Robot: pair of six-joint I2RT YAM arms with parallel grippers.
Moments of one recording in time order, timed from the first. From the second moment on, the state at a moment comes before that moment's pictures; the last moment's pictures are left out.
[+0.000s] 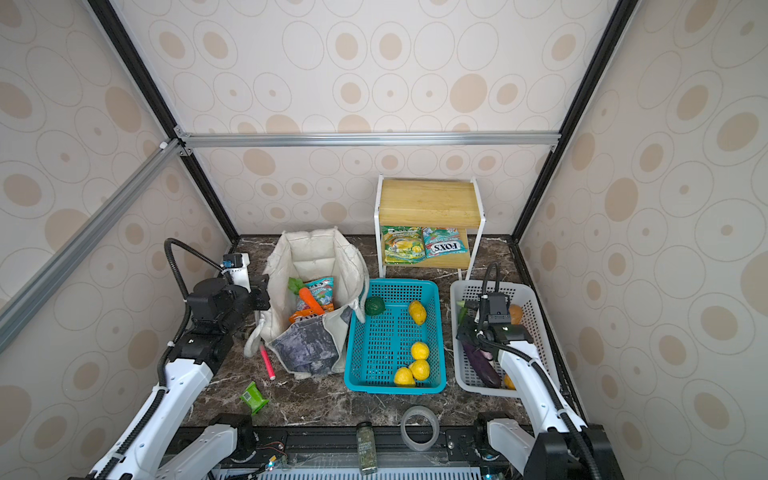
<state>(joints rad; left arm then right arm) -0.07 0.90 0.74 -0.13 0.09 -0.13 0.03 1.10 0.71 -0.67 -0.08 0.45</state>
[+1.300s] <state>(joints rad) -0.07 0.90 0.74 -0.13 0.10 -0.13 0.02 1.26 0.70 -0.71 -0.13 0.43</state>
